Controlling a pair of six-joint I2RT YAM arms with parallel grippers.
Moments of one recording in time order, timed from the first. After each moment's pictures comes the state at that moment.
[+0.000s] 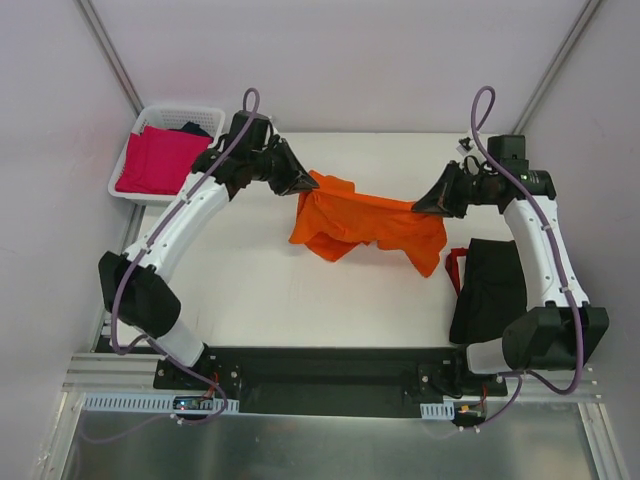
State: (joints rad) left arm -0.42 1.62 1.60 -0.68 0.42 -0.94; right arm 0.02 1.40 1.44 -0.99 -0.67 0.43
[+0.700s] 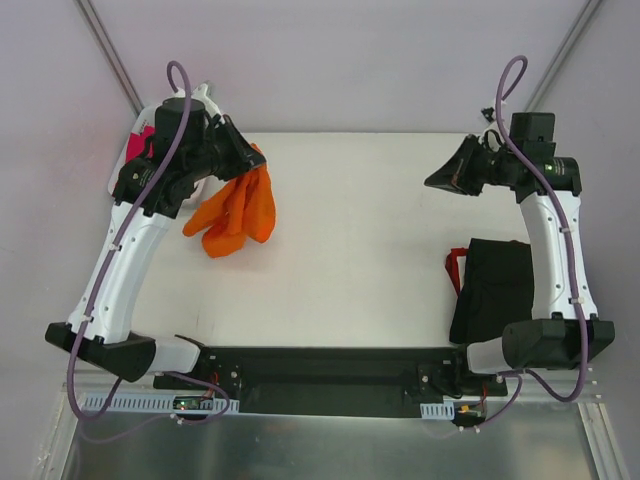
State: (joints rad) left arm -0.37 1.35 1.77 -0.90 0.12 -0.67; right arm 0.00 1.42 1.68 -1.03 -0.65 0.43
